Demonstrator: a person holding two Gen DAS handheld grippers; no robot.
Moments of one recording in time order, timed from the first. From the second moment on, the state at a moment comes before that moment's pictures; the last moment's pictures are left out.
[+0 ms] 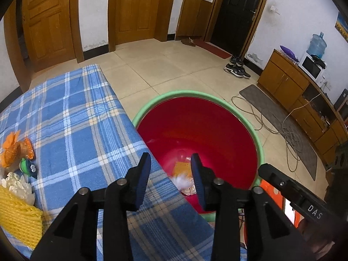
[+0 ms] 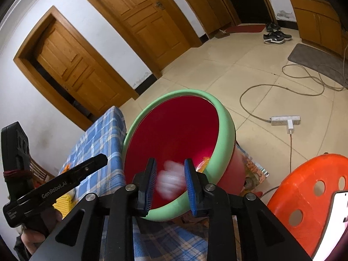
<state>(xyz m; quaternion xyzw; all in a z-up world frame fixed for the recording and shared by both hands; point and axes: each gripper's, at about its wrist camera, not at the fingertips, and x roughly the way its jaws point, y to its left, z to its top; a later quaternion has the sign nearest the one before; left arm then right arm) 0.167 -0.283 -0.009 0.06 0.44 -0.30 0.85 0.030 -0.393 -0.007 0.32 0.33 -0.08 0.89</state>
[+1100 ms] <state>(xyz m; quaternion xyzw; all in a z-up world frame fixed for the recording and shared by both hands) 0.113 -0.183 0.031 0.02 0.42 -0.23 0.88 -0.027 -0.338 0.029 0.29 0.33 -0.08 0.90</state>
